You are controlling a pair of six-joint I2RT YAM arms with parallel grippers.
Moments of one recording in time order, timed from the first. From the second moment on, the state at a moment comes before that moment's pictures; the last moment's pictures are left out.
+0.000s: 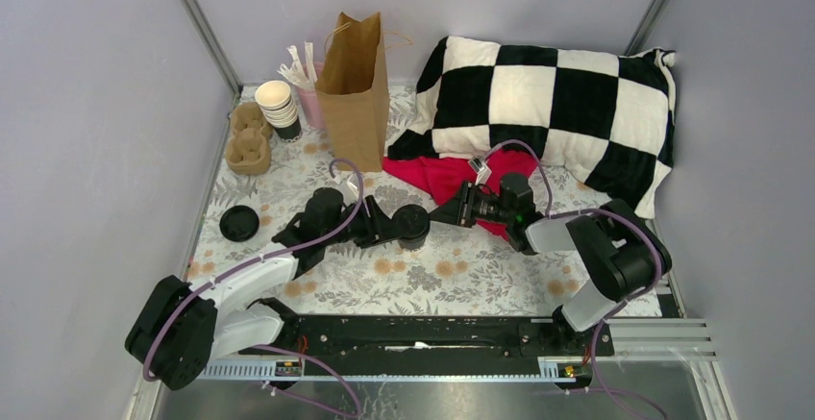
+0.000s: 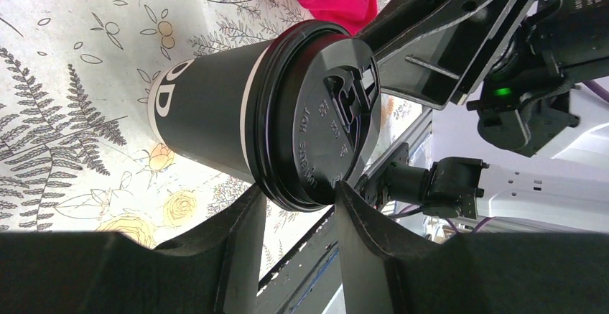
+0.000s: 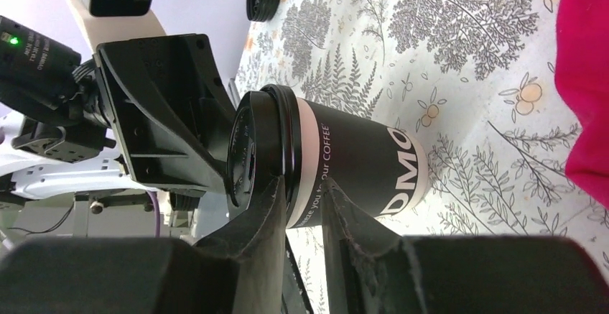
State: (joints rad) left arm -0.58 1.10 0.43 0.17 0.43 -0.94; right arm 0.46 1.66 0.46 0.87 -0.75 0.90
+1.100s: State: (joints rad) left arm -0.49 1.14 0.56 -0.01 0.47 -0.81; right arm 0.40 1.65 0.63 0.51 -0.89 1.03
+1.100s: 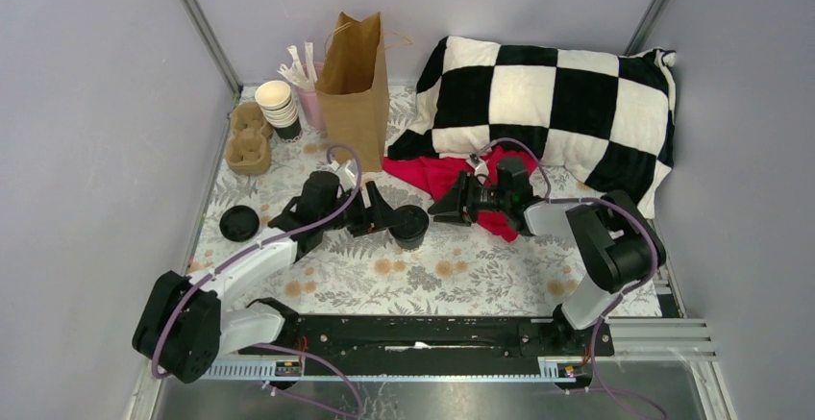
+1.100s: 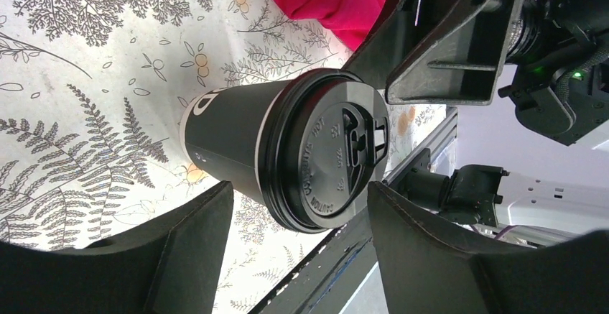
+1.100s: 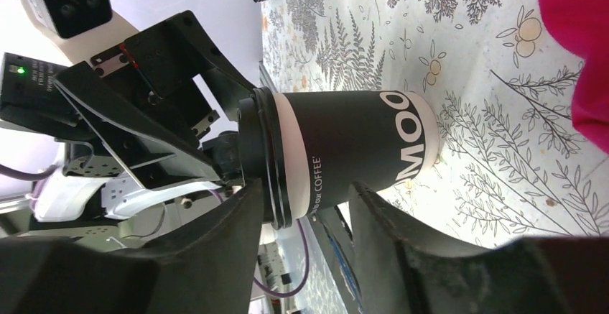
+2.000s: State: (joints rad) left arm -0.45 1.25 0.64 -0.03 0.49 -0.73; right arm 0.49 1.70 0.36 1.09 -0.87 1.40
